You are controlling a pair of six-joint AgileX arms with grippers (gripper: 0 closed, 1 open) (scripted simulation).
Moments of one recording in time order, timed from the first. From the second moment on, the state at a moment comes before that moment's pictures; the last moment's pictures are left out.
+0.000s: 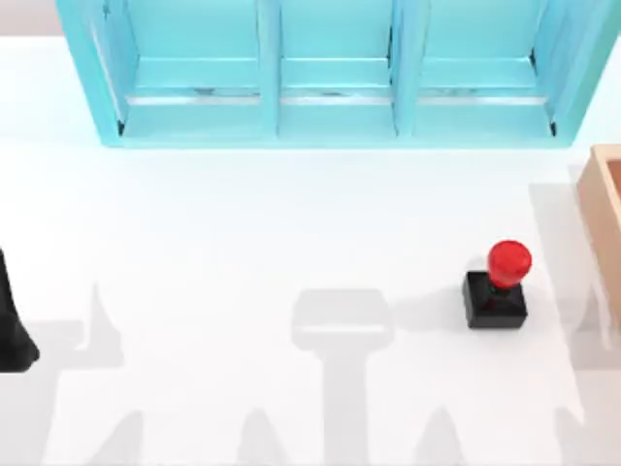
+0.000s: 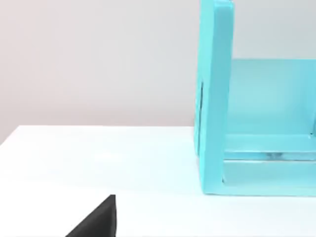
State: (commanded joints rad) left arm 0.00 0.00 0.00 0.00 0.00 0.00; right arm 0.00 0.00 0.00 0.00 0.00 0.00
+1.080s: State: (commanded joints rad) left arm 0.00 0.00 0.00 0.00 0.00 0.00; right arm 0.26 1.21 1.06 -0.85 0.01 0.28
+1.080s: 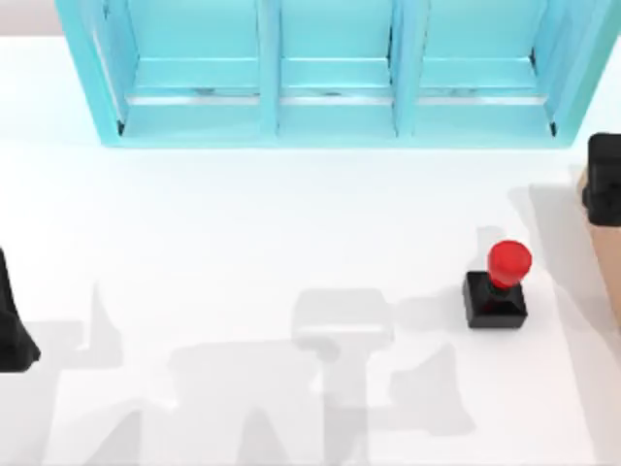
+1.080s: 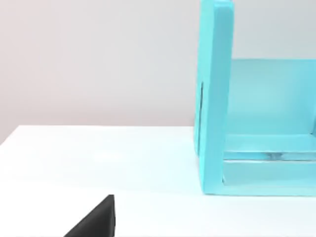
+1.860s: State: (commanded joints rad) left arm 0.00 0.00 0.00 0.00 0.00 0.00; right arm 0.42 1.91 1.67 -1.33 0.00 0.43
